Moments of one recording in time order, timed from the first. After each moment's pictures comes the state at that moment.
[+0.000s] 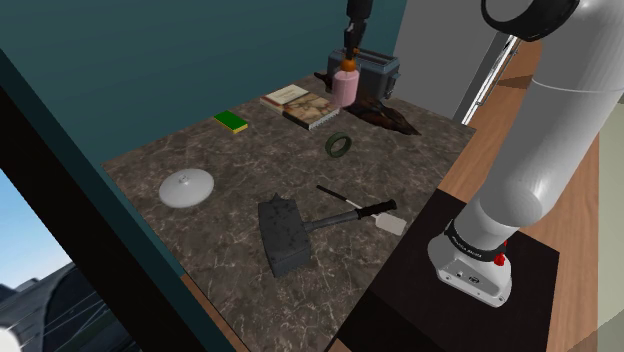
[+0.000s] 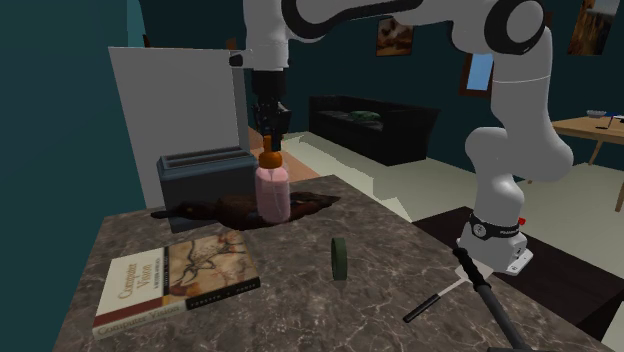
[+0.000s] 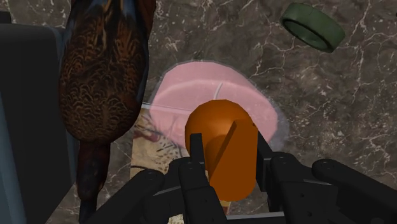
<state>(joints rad) -0.12 0.22 -0.27 -1.54 0.07 1.75 -0.61</state>
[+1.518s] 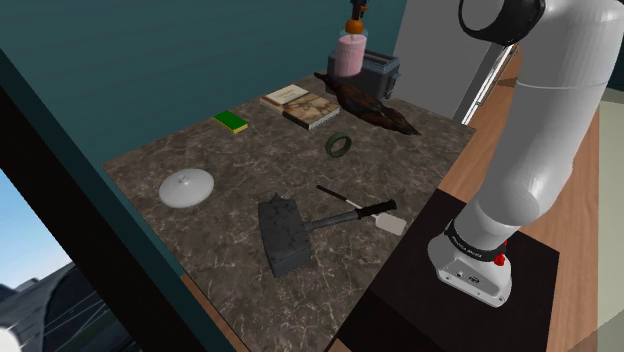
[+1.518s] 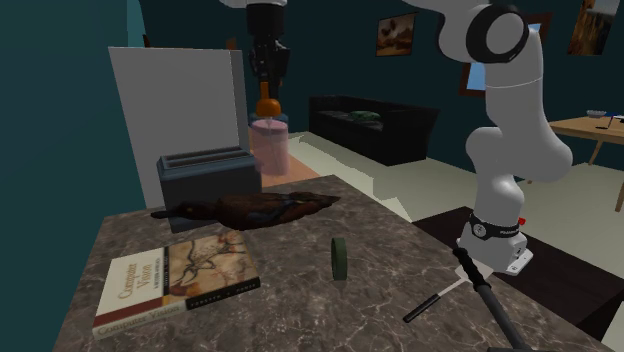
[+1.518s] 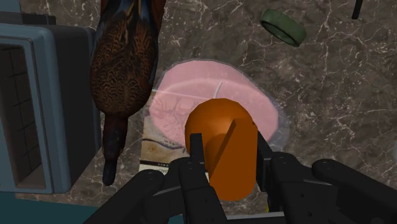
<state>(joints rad) -0.16 0.32 -0.28 -1.07 0.10 1.39 -0.62</state>
